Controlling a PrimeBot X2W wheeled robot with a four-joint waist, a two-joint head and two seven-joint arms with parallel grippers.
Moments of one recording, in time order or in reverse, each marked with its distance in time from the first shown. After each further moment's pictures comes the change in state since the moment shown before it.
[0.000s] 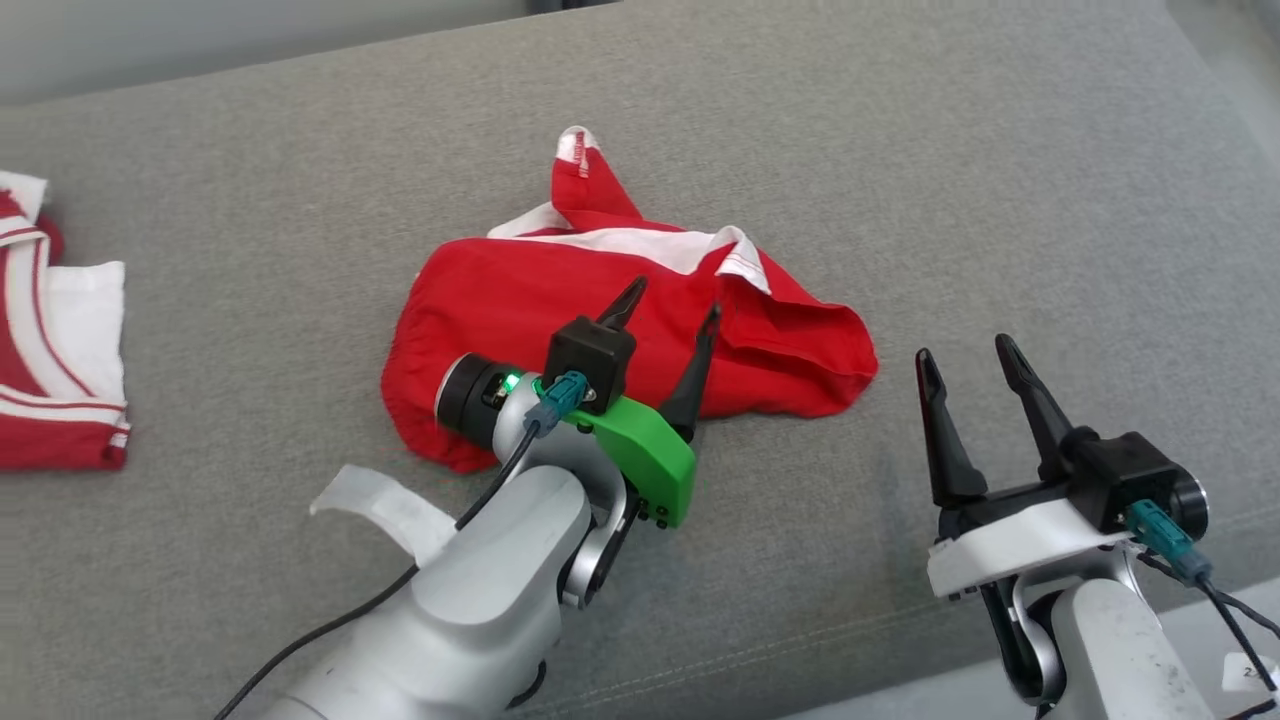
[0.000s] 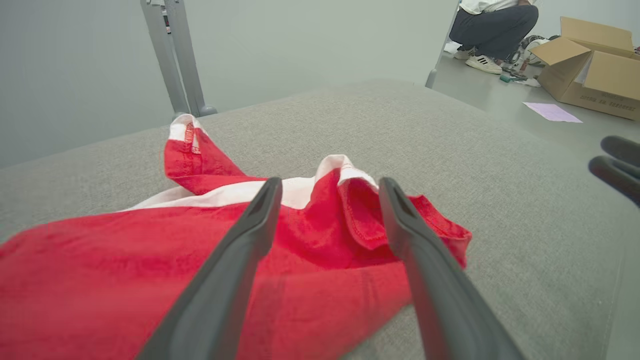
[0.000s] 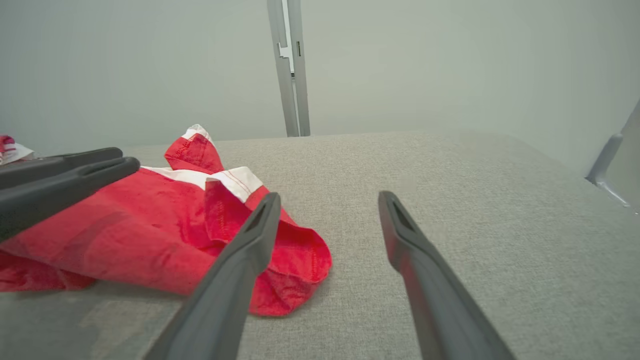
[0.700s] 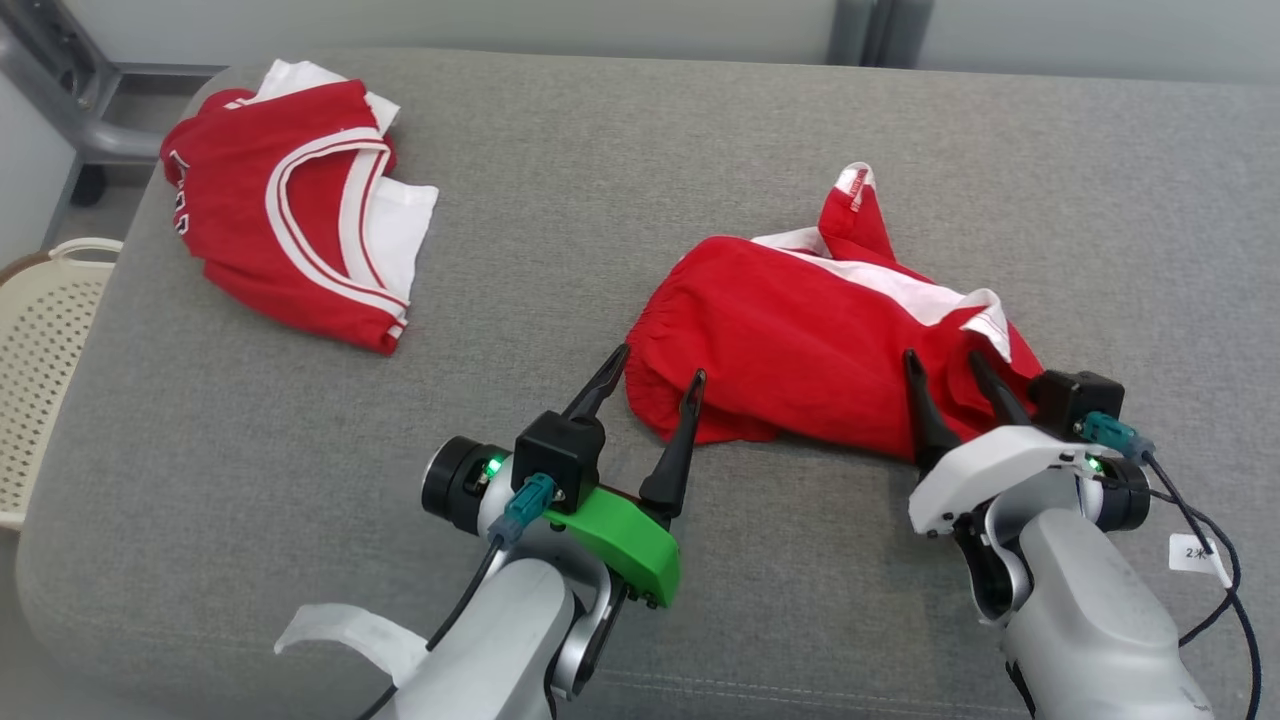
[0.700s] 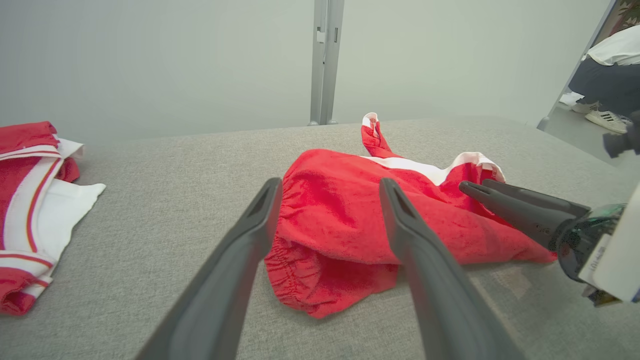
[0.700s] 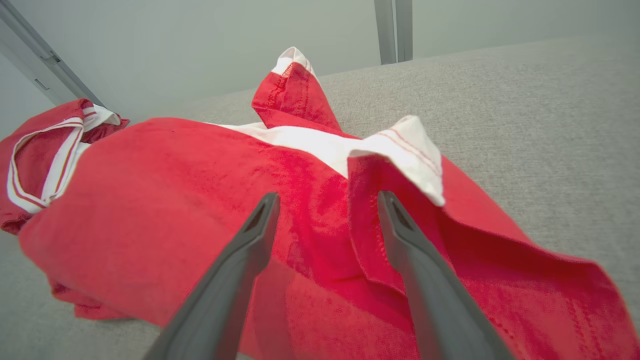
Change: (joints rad) left arm 0.291 0.001 0.253 -0.209 0.254 -0.049 0.000; right arm -0.289 0.000 0.021 0.591 0.170 0.000 0.000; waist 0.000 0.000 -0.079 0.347
